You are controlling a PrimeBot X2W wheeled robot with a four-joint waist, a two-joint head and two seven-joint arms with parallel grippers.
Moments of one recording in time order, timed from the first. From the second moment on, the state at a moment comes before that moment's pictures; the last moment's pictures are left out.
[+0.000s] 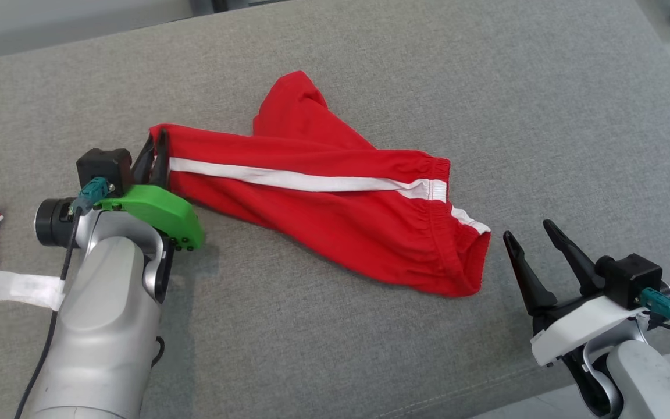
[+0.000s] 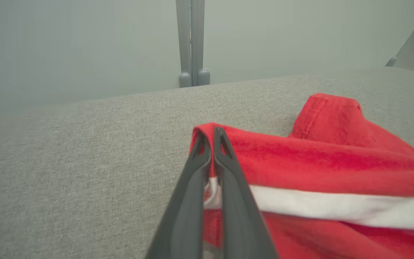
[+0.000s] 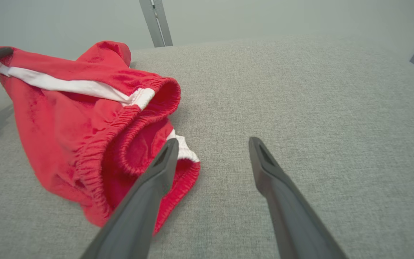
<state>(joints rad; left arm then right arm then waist) -0.71 0.09 -0.16 0.87 -0.23 -0.09 -0.26 -0.19 -0.32 0.28 0.26 0.43 0.13 -0.26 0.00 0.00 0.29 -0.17</state>
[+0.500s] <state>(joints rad) -0.74 0.10 -0.07 0.86 -0.21 -0.04 -0.26 -0.21 -0.31 0.26 0.26 0.43 0.13 -0.26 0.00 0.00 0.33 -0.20</state>
